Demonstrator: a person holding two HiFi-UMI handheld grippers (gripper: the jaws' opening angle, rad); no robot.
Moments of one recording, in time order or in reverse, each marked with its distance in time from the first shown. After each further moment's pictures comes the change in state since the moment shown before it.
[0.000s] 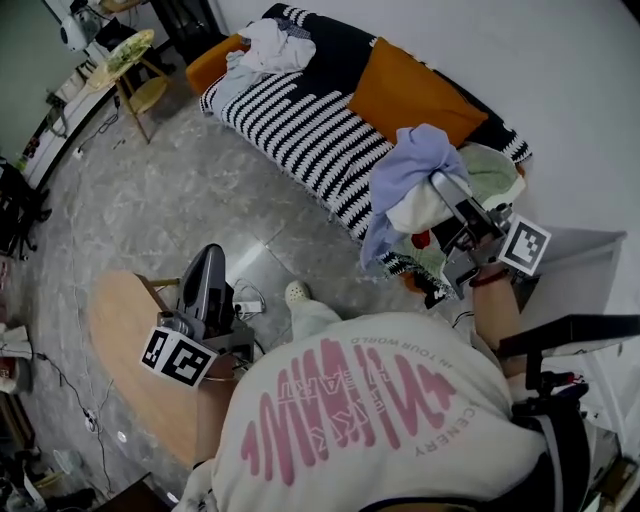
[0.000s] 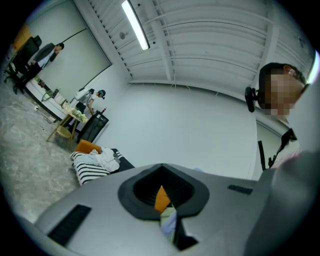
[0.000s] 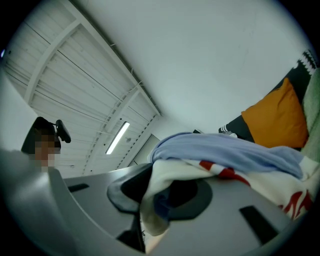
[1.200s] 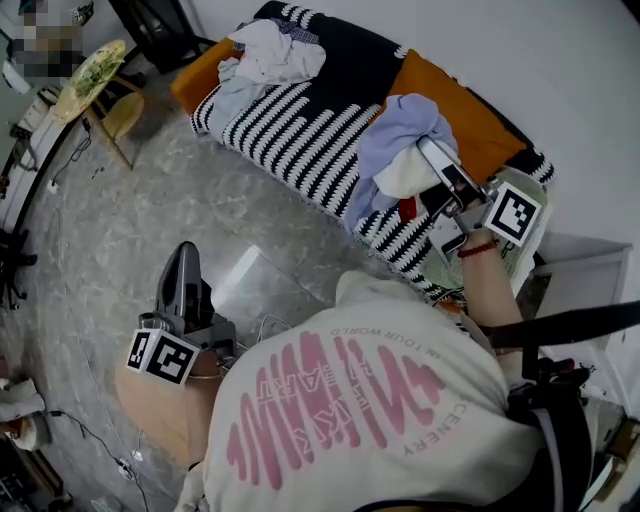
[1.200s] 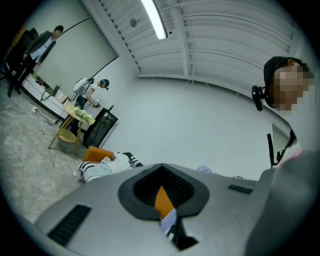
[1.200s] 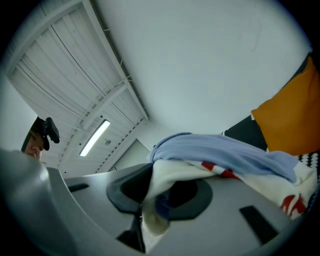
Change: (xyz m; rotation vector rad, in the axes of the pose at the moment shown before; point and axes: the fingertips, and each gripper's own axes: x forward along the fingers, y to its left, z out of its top) left arm 0.136 0.258 0.123 -0.019 0.058 0.050; right arm 0.270 -0.114 0.037 -0.059 -0.092 -0.150
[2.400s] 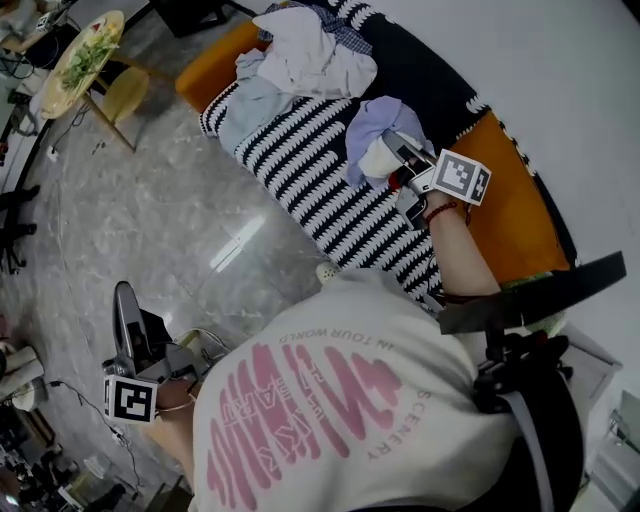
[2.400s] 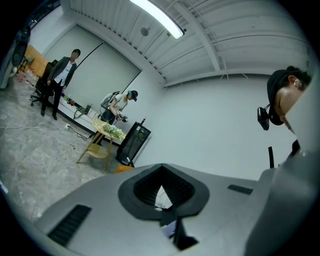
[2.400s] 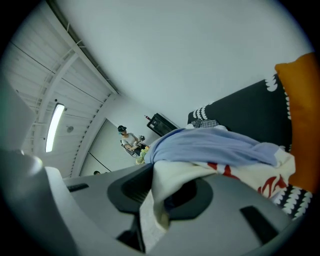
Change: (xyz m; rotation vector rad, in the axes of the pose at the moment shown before) left arm 0.135 0.123 0.102 -0.020 -0.135 0.438; right arm 0.261 -0.319 0.024 0.072 0.340 -0.248
